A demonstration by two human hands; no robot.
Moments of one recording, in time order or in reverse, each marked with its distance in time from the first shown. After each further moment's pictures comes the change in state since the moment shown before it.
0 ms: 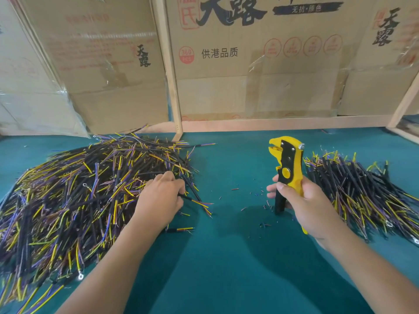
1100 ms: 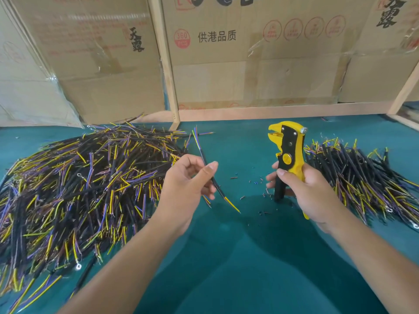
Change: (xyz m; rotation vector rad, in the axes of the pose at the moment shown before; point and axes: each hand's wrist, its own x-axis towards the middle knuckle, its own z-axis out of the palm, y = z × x) left_hand -0.016 0.077 -0.014 -1.613 0.152 -0.226; right_hand 0.005 0.003 -0.002 0.044 -0.019 -0.026
